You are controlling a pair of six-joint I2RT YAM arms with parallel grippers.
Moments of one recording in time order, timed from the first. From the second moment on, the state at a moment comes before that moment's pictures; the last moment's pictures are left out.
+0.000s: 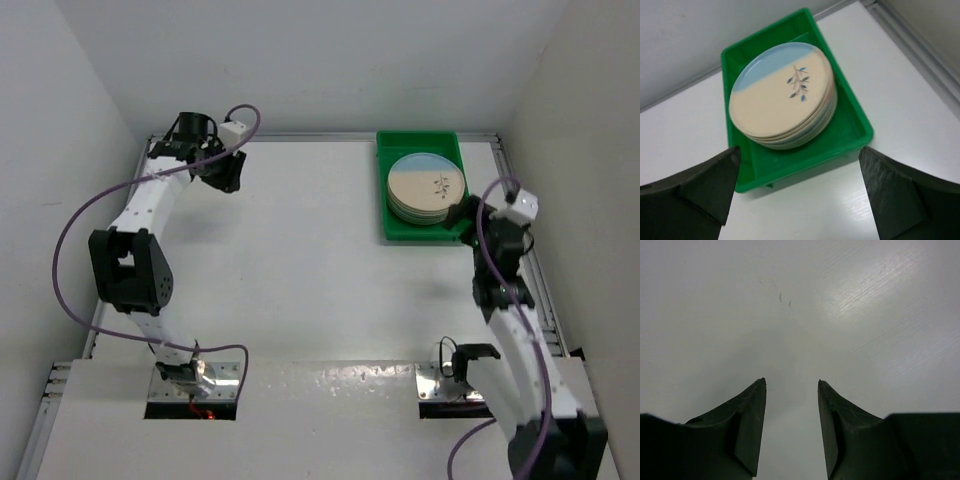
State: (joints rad) left arm -0.05 1.77 1.61 -0.71 0.30 0.37; right arm -0.01 0.86 0.56 0.01 0.22 0.39
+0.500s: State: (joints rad) left arm -0.03 1.02 0.69 -0.65 0.24 0.88; right arm -0.01 0.09 0.05 -0.20 0.27 0.52
